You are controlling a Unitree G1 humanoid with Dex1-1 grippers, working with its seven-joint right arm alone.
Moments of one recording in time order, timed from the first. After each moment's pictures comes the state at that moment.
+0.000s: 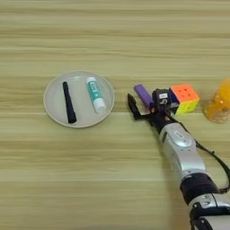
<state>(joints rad) -0.29 -0.08 -0.05 0.63 0.09 -0.22 0.24</state>
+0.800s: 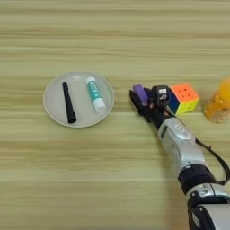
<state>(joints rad) -0.35 -0.07 -0.08 0.70 0.18 -0.17 0.34</state>
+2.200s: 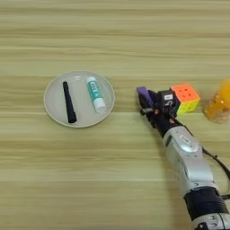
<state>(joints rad) -0.13 -0.07 -0.04 0.25 0.12 -0.05 0.24</state>
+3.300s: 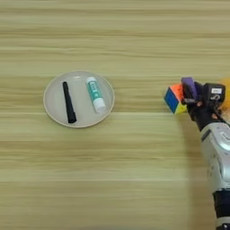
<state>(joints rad) -0.13 -0.16 -0.24 0.17 0.17 0.00 0.19</state>
